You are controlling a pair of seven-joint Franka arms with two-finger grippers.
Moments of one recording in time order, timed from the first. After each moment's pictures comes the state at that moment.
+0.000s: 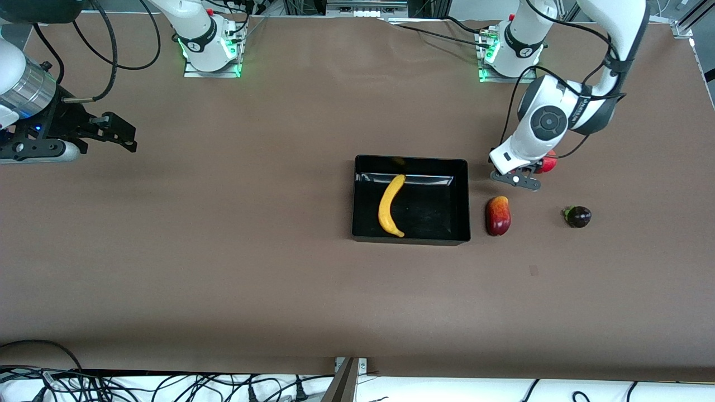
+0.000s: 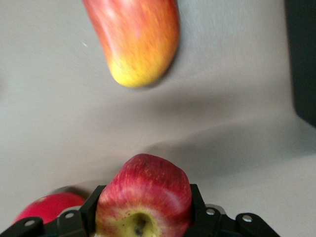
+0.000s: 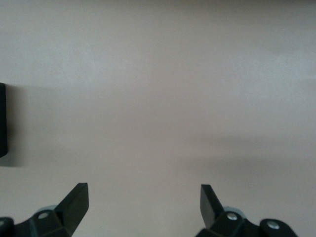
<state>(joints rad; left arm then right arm) -0.10 0.19 -0.11 -2.47 0.18 2.48 -0.10 0.06 0.06 0.06 -1.56 -0.01 1.62 0.08</state>
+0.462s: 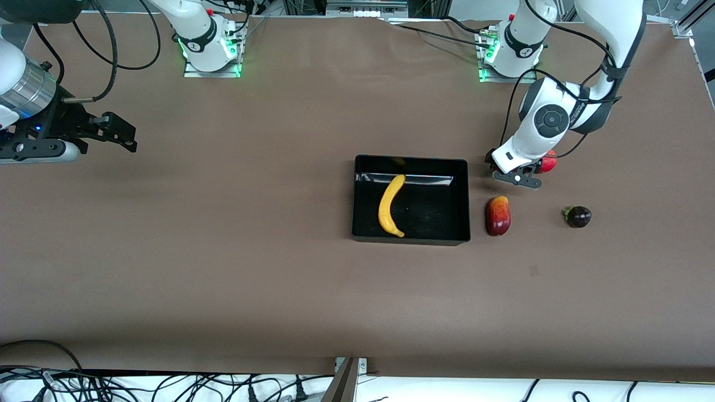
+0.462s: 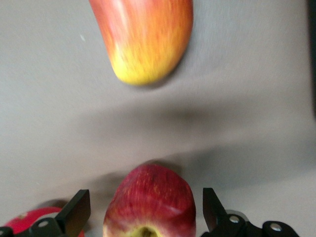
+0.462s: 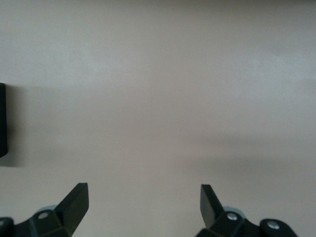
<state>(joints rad) -0.08 0.20 -0.11 -2.48 0.18 2.57 -0.09 0.06 0.06 0.06 -1.56 -0.01 1.62 0.08</state>
